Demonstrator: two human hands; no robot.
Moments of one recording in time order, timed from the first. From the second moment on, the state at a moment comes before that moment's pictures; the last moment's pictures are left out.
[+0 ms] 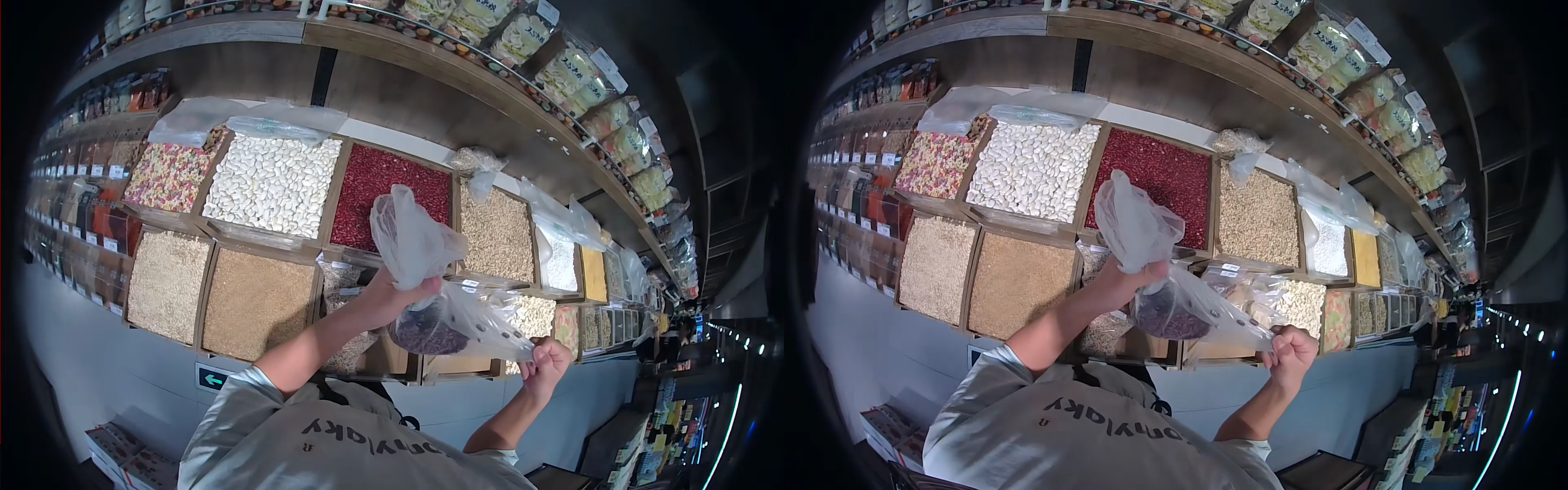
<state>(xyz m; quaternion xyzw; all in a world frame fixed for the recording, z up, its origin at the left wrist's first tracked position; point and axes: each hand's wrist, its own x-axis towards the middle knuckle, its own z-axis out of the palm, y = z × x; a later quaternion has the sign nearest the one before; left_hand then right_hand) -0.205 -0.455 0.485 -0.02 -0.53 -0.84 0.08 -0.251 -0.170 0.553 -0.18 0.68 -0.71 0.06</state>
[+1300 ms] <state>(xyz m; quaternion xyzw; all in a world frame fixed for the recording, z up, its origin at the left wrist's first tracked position) -0.426 -0.423 0.317 0.10 0.14 -0.98 0.13 -0.462 -0.273 0.565 -0.05 0.67 -0.74 0.10</state>
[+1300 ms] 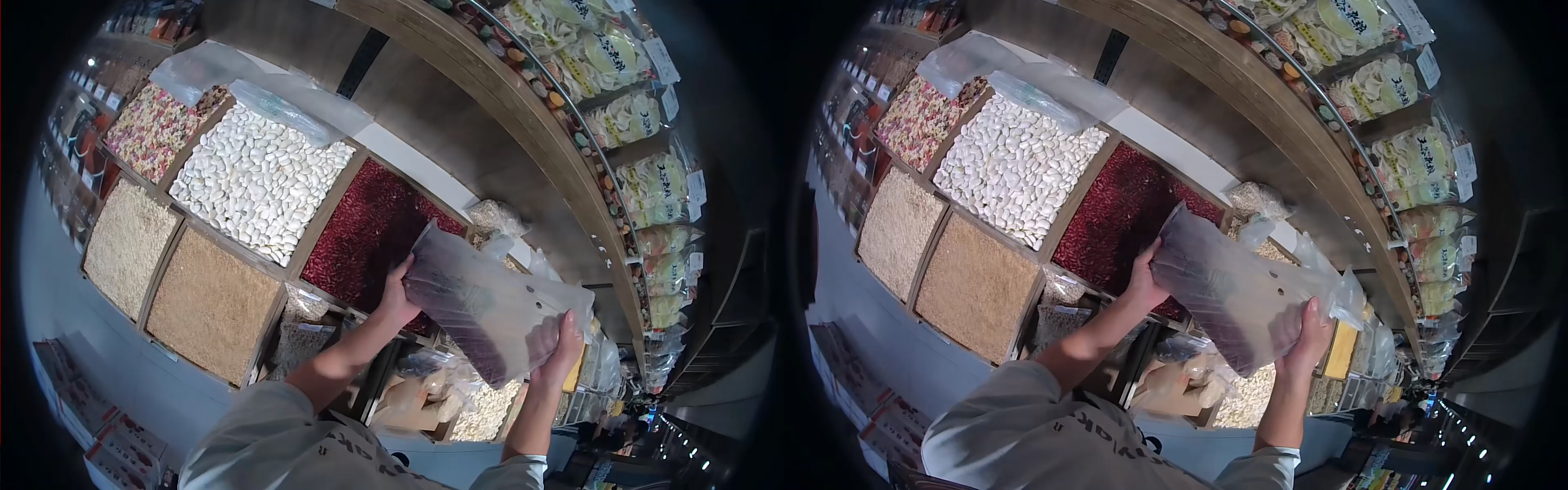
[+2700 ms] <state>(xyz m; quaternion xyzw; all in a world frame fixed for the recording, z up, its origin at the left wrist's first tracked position) -0.478 -0.420 0.344 0.09 0.19 -0.97 0.13 -0.492 -0.300 0.610 -0.16 0.71 -0.67 0.14</state>
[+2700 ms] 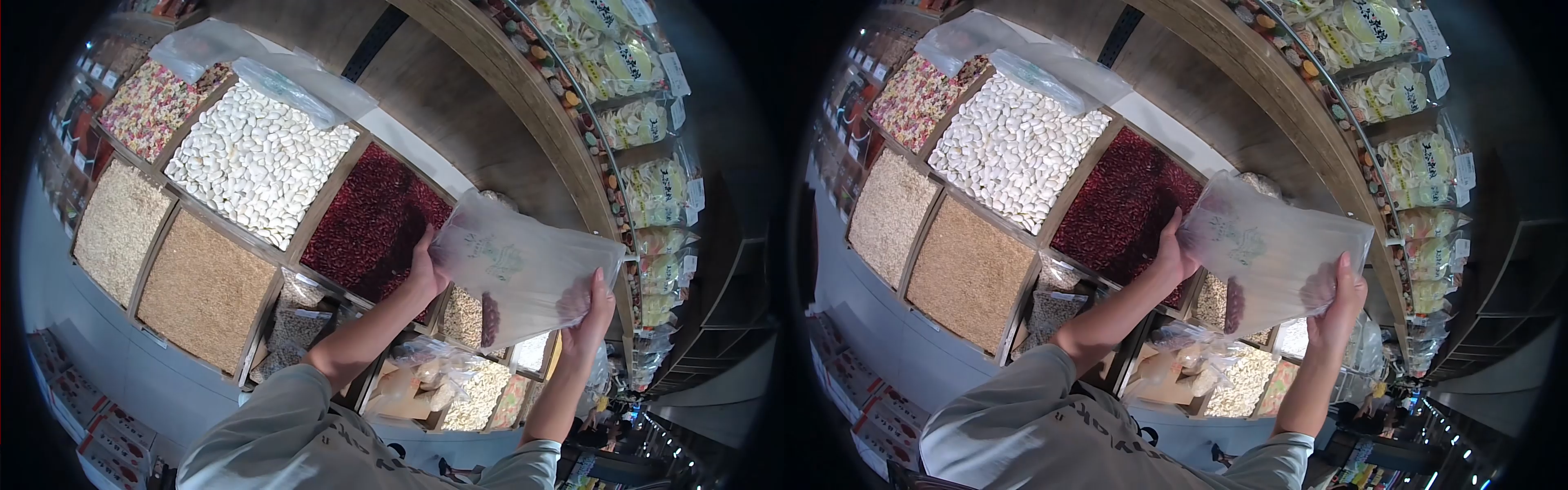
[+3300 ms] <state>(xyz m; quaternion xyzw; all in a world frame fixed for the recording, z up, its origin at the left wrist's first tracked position) -0.387 -0.345 0.383 0.27 0.05 -0.96 0.07 -0.480 -0.324 0.624 -0.15 0.67 -0.69 0.22</state>
